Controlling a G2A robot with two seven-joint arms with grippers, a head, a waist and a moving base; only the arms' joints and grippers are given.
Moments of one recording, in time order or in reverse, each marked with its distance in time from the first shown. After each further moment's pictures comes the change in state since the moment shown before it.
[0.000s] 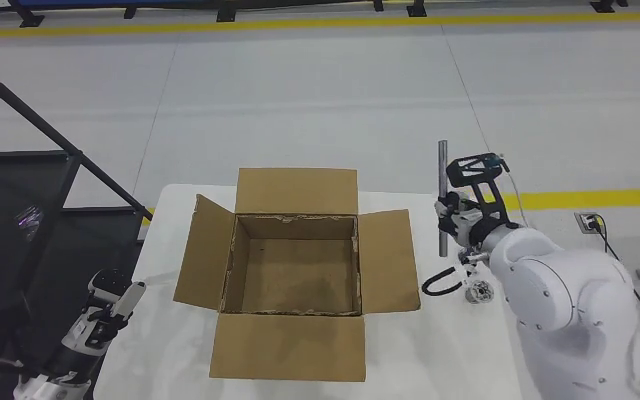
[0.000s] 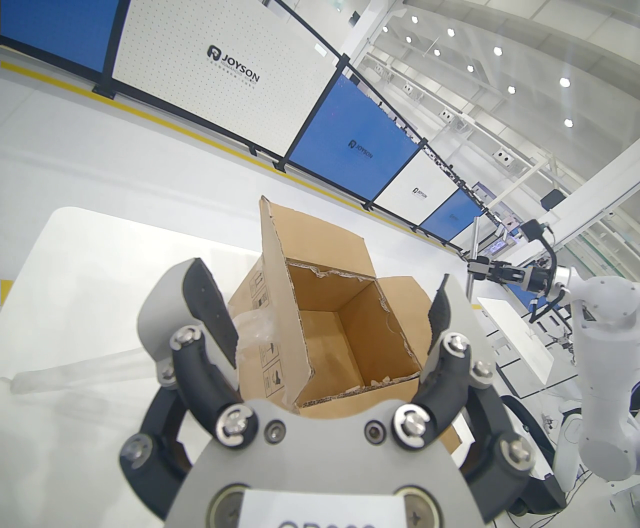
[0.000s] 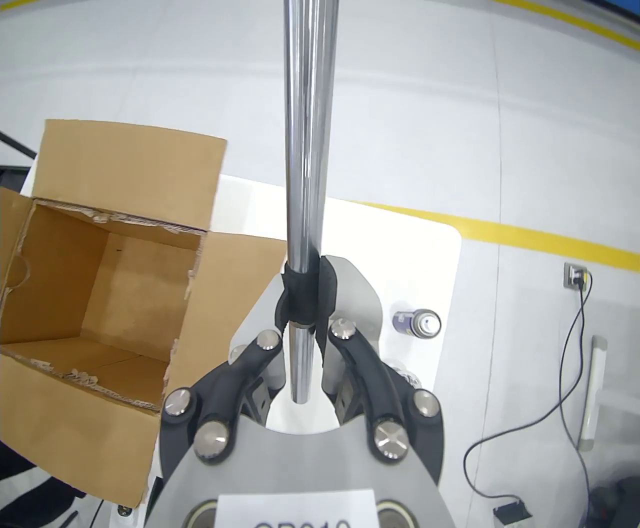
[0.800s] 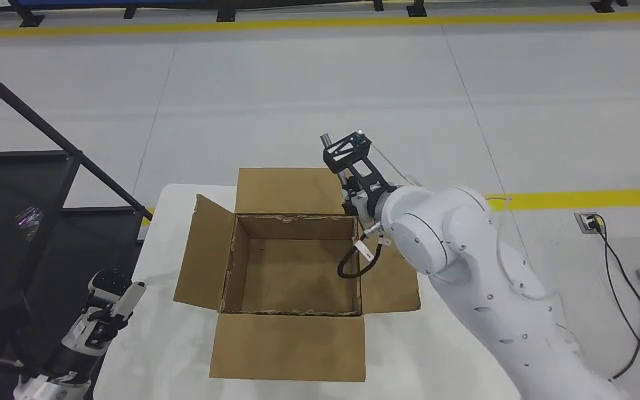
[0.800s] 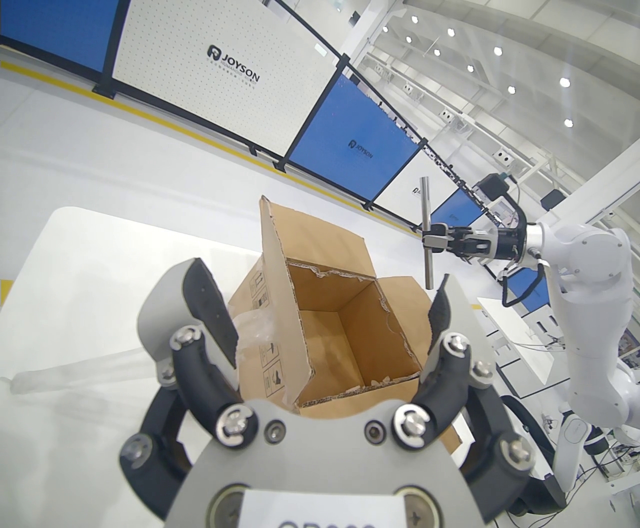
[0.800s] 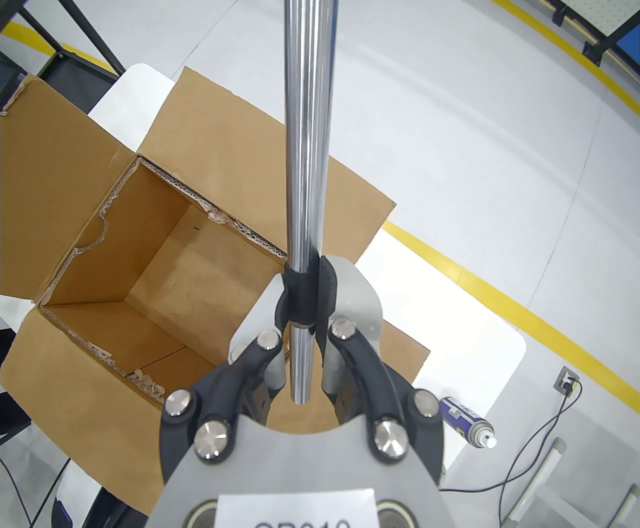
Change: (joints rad) left arm 0.000 0.000 0.000 0.000 0.000 0.000 0.000; right arm 0.388 -0.087 -0.429 0.363 0.110 0.006 -0.049
